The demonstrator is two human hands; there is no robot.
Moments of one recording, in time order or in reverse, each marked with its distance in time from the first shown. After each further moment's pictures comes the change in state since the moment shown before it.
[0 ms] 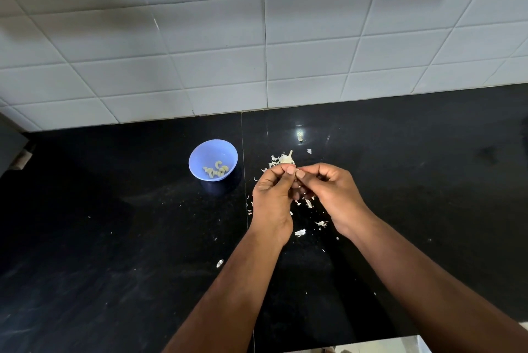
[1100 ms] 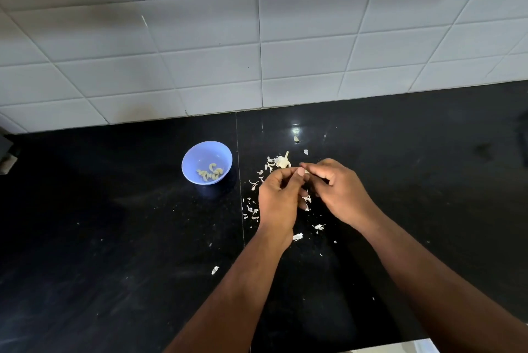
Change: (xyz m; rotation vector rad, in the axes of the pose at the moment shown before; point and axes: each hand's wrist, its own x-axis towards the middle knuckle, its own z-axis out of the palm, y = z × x) left_hand 0.012 -0.016 0.005 0.329 -0.013 0.036; right_hand 0.021 0.006 -0.030 -0.608 -0.036 -0.191
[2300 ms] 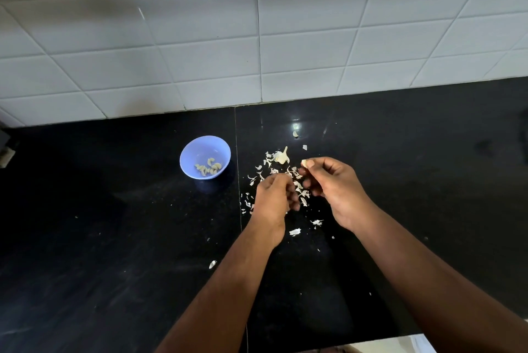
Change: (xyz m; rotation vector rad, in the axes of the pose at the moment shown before) left_hand 0.002 0.001 -0.008 -0.038 0.018 -0.233; right_hand 0.002 -0.005 0.013 0.635 0.066 0.375
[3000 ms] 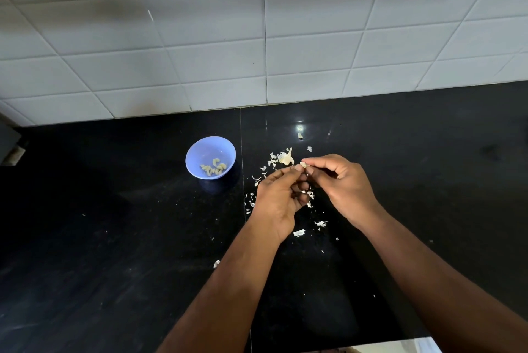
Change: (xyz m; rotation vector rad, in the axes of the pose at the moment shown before) left_hand -0.013 0.021 0.004 -0.227 -0.090 -0.079; right_hand -0.008 -0.007 -0.010 -0.353 -0.048 -0.421
